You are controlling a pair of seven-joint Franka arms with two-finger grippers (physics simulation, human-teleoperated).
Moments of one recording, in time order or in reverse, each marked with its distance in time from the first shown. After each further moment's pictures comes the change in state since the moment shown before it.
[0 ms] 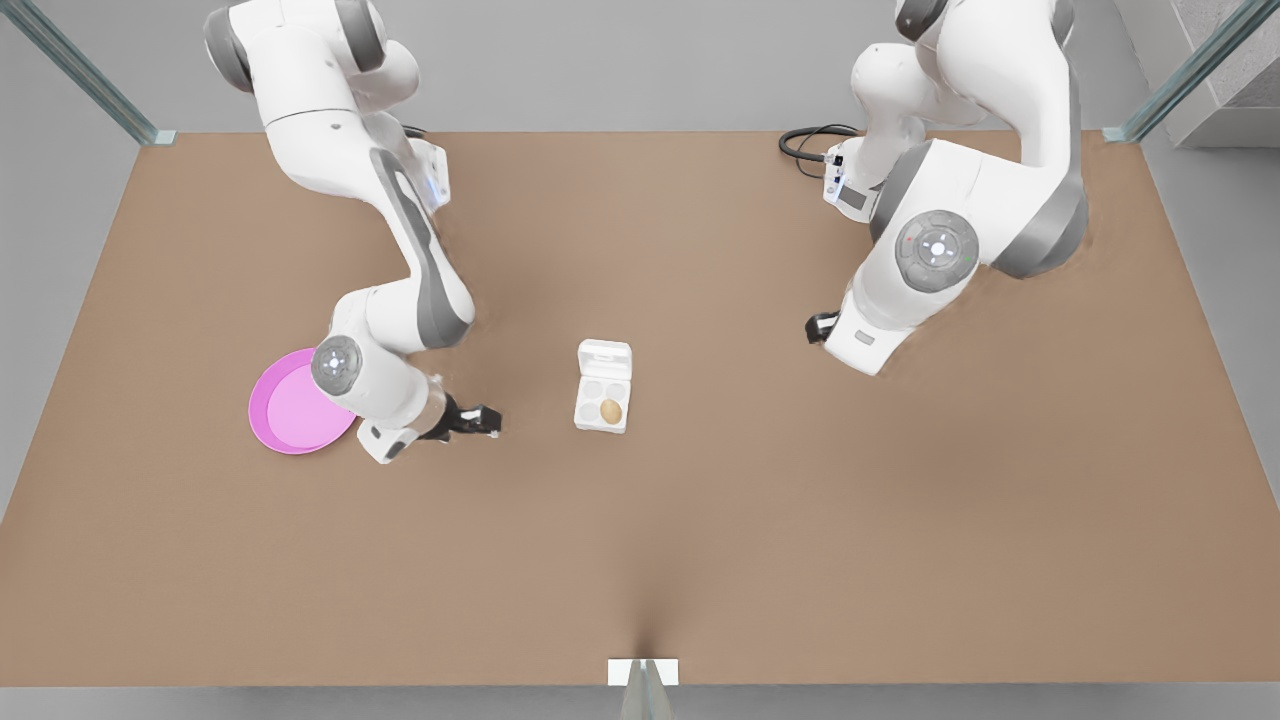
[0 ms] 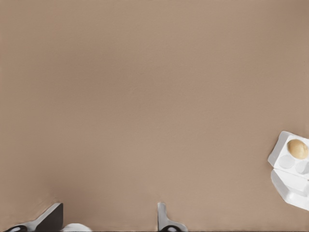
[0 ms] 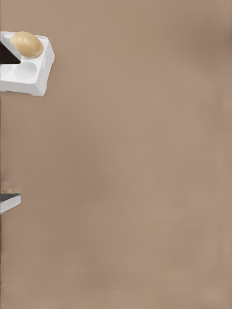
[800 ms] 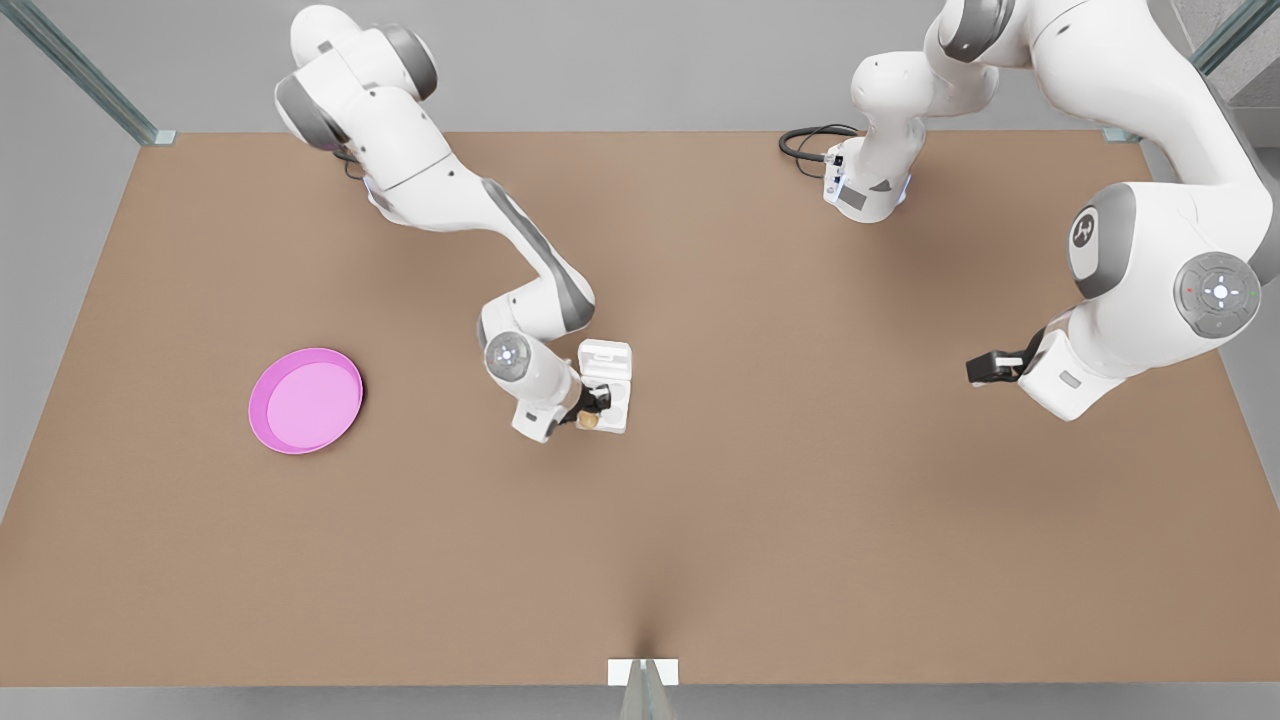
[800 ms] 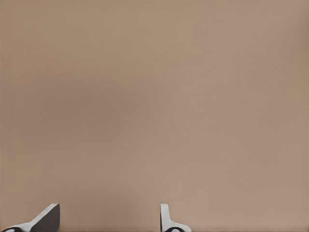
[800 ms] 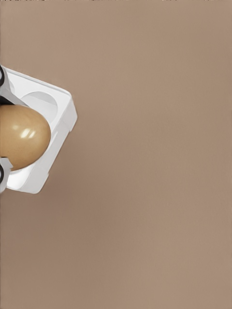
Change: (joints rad) left arm 0.393 -0.001 0.003 -0.008 0.029 0.113 0.610; right arm 0.108 0.256 0.312 0.022 -0.003 0.301 0.037
